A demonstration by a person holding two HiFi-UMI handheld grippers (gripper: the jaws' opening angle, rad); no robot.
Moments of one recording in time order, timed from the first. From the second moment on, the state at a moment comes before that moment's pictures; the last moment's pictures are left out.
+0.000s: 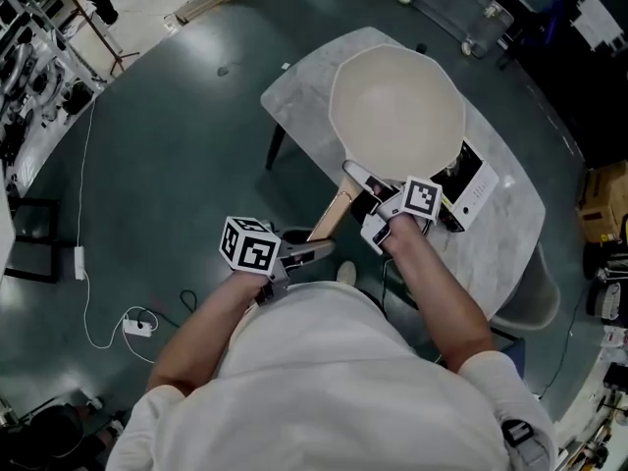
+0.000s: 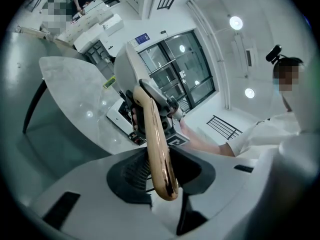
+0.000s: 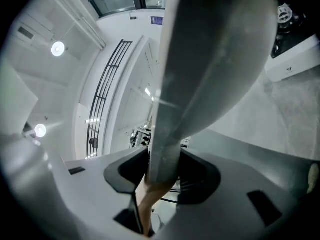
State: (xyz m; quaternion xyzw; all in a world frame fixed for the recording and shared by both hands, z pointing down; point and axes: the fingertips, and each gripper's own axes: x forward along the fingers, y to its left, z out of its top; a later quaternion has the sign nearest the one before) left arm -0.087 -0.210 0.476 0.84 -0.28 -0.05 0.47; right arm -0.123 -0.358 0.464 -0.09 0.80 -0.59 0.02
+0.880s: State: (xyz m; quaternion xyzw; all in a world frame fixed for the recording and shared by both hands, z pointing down) left arm -0.147 -0.027 0.480 0.84 -0.27 -0.07 0.47; right arm -0.187 -0.175 0.471 -0.08 0.81 -0.58 0.00
